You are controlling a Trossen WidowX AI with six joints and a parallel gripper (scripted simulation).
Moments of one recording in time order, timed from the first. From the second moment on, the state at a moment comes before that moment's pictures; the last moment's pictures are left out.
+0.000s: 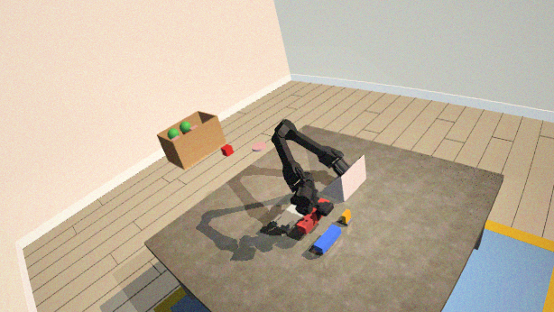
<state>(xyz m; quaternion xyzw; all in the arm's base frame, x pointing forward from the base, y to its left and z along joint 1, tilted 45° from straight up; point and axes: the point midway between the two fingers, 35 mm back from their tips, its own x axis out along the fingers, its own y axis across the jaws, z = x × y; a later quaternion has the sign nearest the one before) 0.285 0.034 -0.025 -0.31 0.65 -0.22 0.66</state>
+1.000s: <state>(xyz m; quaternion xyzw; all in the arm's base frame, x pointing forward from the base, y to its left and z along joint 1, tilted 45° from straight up) 0.277 0.069 0.032 -0.31 0.65 -0.22 0.66</state>
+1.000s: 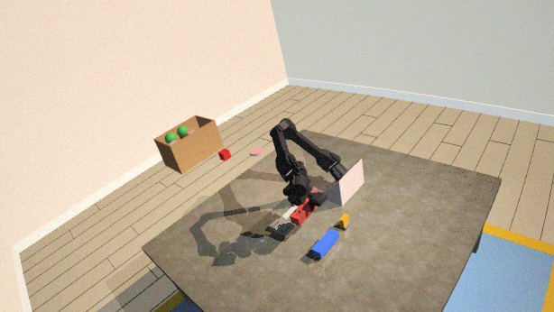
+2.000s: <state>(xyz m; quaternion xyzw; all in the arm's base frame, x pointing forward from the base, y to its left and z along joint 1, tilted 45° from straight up) 0.279 -0.024 0.068 -0.29 0.64 -0.23 0.67</state>
